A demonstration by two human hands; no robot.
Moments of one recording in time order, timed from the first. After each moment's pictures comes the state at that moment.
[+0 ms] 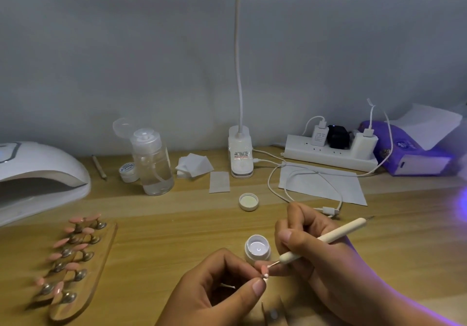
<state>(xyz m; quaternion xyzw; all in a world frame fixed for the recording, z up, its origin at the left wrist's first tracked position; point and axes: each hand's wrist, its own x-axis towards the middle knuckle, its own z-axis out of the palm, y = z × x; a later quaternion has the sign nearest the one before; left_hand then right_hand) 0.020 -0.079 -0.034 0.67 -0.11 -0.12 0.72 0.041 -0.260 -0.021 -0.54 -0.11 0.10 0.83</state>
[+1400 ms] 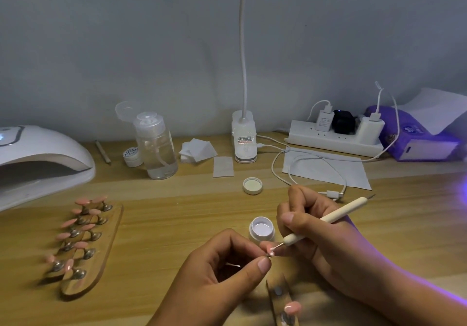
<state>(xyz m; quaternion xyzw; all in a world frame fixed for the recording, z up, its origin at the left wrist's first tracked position) 0.016 -0.082 -0.029 0.65 -0.14 -0.11 0.74 0.041 -0.259 -0.023 -0.54 -0.13 0.11 0.82</state>
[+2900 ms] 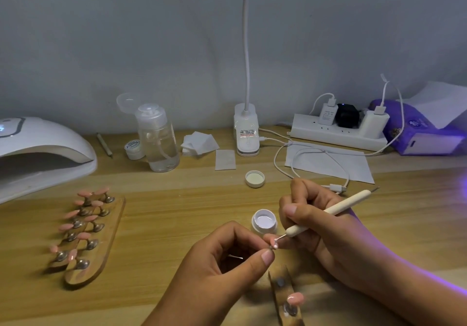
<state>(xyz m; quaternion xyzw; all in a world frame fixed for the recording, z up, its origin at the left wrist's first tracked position) 0.015 -0.081 -0.032 0.66 -0.13 -0.11 0.73 0.041 -0.260 -0.023 -0.53 -0.13 0.12 0.83</state>
